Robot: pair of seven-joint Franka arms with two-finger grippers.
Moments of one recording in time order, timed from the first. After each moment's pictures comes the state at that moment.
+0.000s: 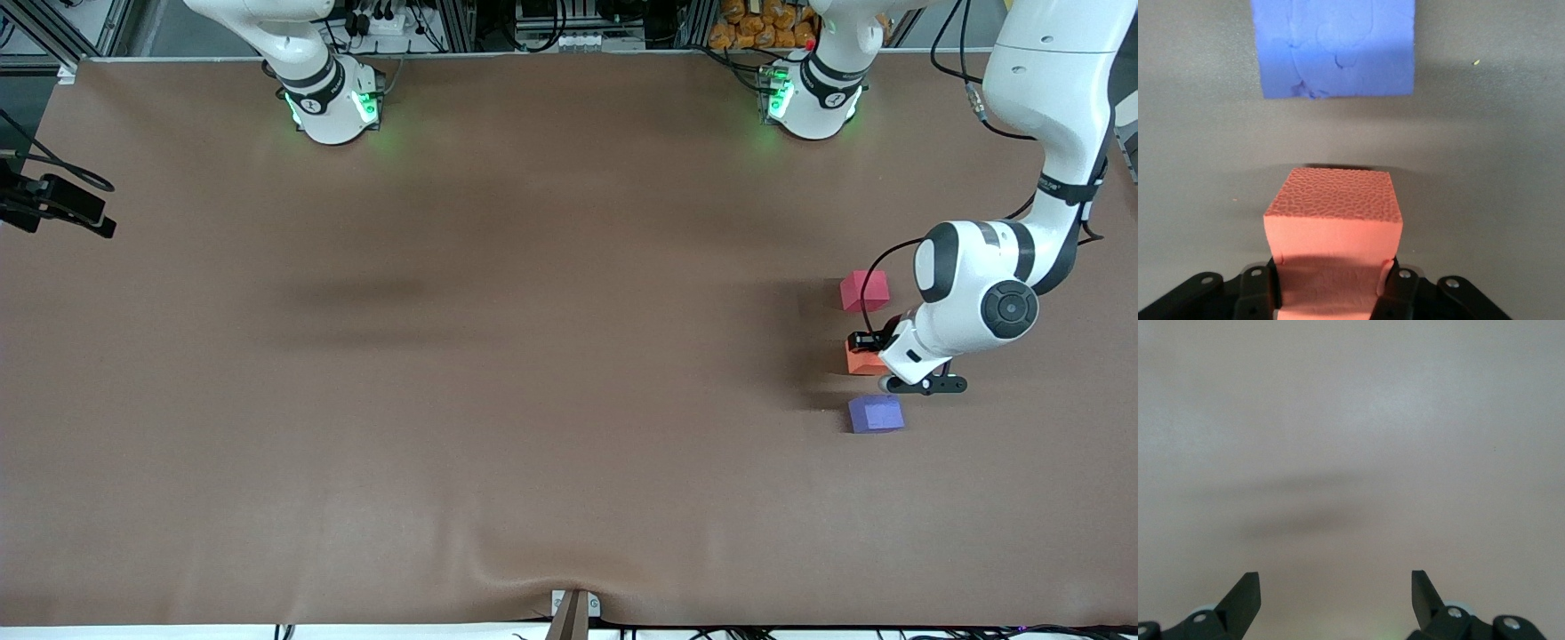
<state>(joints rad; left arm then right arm) 0.12 0.46 -0.12 -2.03 0.08 2.34 -0.04 -0.06 -0.03 -0.05 -1.59 0.01 1.52 -0.01</state>
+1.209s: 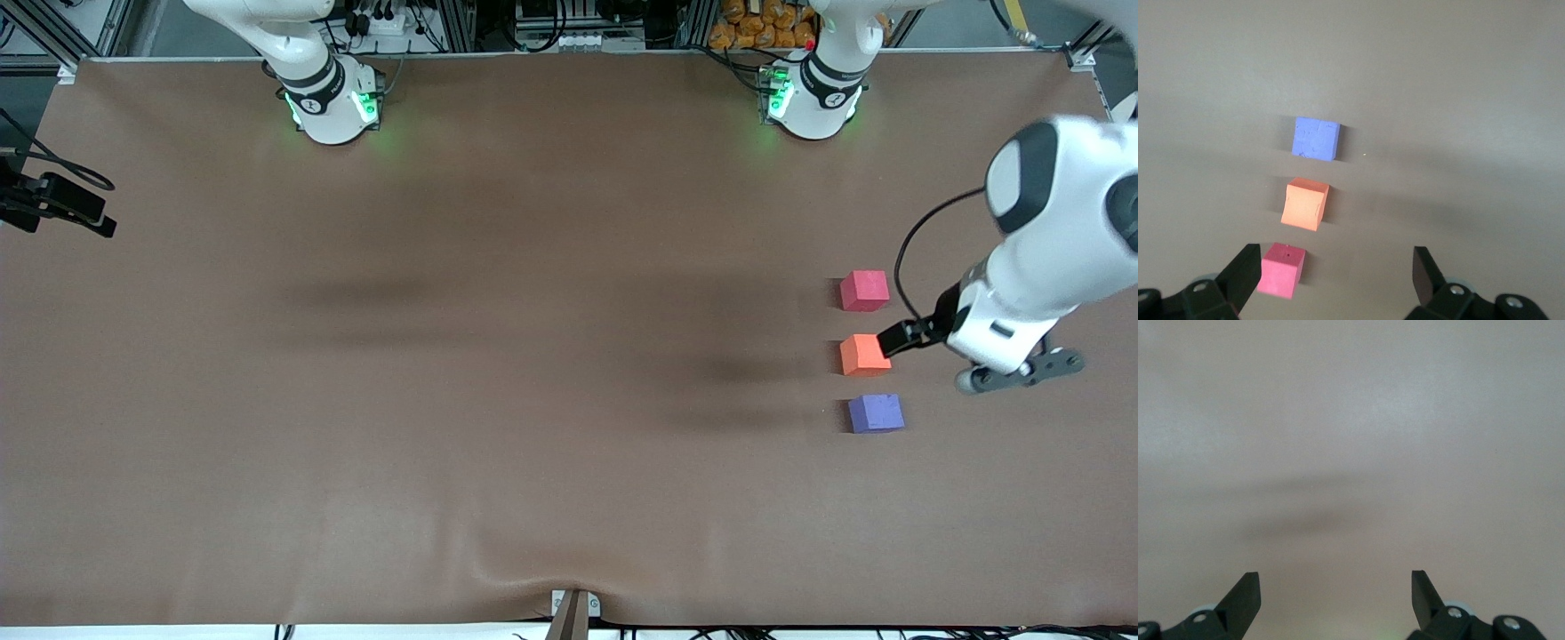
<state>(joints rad) 0.10 0.20 -0.25 -1.65 0.08 1.88 -0.36 -0.05 -0.03 -0.05 -1.59 0.01 1.52 -0.01</state>
